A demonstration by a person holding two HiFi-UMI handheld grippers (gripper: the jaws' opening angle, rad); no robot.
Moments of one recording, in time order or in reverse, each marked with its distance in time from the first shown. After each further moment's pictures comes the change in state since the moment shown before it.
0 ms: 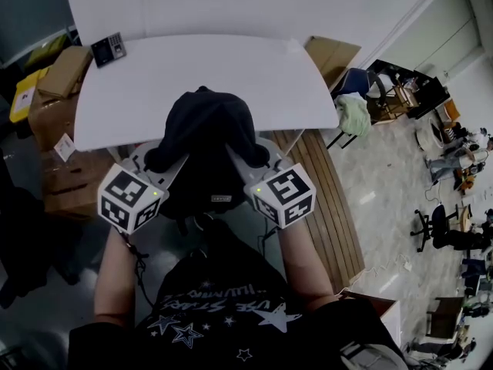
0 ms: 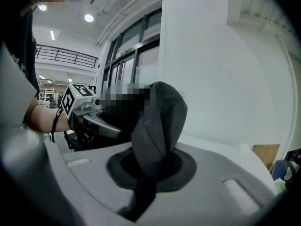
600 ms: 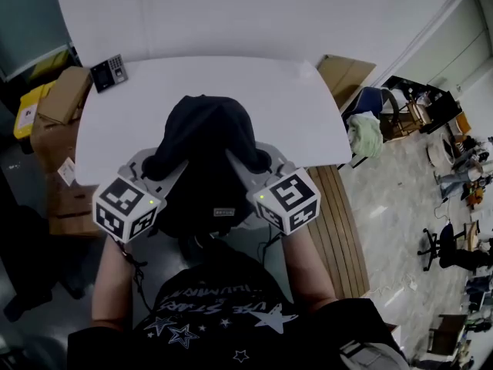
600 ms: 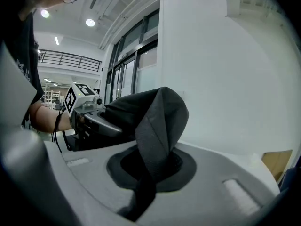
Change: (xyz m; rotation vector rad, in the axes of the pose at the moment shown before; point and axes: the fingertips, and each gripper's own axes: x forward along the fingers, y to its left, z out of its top) left arm 0.068 0.100 0.042 -0.005 0.033 0.022; right arm 0.087 -0.098 0.033 -0.005 -0.027 0.075
